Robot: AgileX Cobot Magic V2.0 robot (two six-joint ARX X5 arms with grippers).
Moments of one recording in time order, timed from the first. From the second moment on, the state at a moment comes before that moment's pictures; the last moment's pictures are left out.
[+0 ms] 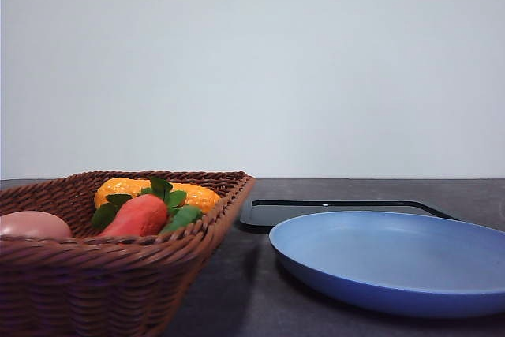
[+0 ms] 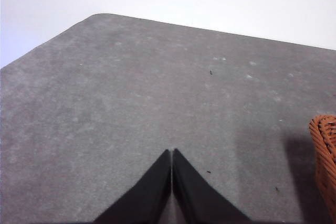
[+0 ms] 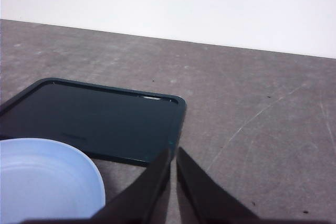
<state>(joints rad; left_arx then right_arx) 0.10 0.01 0.03 -0.18 -0.03 -0.12 0.08 0.01 0.02 -0.11 -0.11 -0.03</state>
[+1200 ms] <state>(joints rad) 0.10 0.08 0.24 -0.33 0.32 -0.57 0.08 0.10 0.35 -0.42 -0.18 0.44</state>
